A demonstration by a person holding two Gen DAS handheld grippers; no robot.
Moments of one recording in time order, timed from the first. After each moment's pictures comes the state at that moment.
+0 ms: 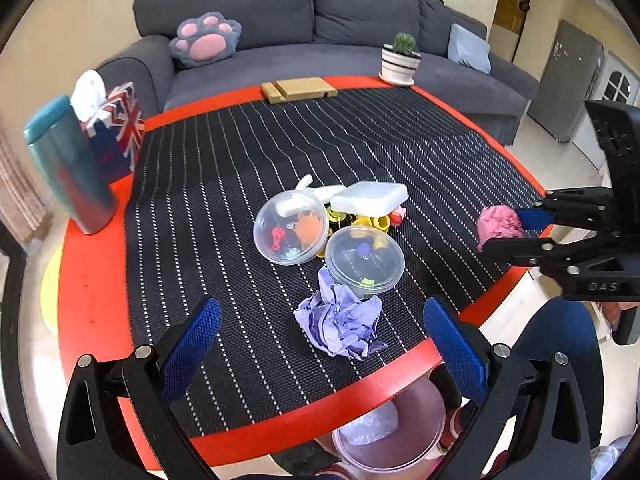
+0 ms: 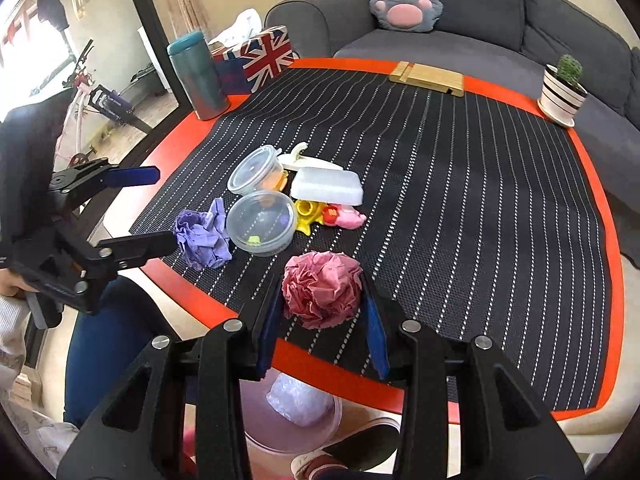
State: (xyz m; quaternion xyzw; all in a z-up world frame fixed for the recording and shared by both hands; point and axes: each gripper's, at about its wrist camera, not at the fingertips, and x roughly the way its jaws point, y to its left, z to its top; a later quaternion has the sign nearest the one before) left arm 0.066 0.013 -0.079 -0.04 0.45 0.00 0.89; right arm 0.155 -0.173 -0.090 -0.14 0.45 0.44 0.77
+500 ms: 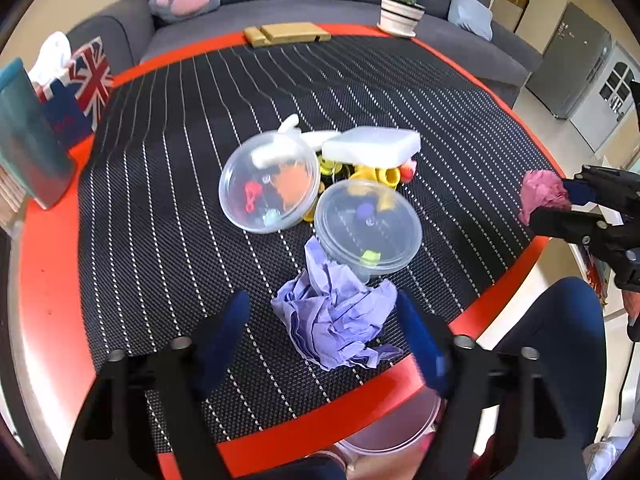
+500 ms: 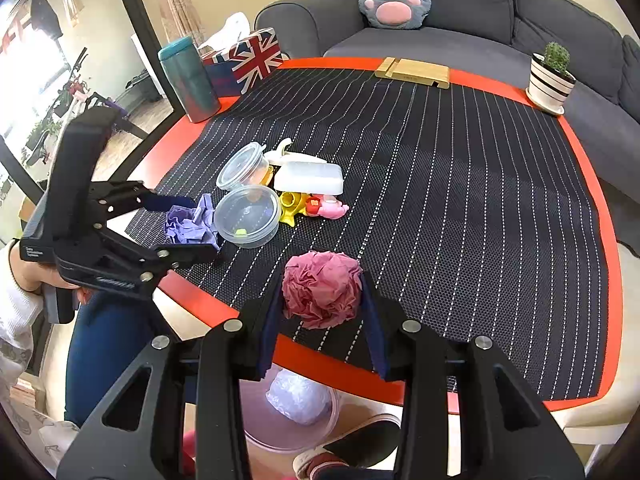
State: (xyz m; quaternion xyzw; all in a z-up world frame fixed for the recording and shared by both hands) left arm 0.089 0.011 -0.119 -0.05 0.52 -0.02 0.85; right arm 0.159 -0.187 -0.092 -0.13 0.45 0.43 0.77
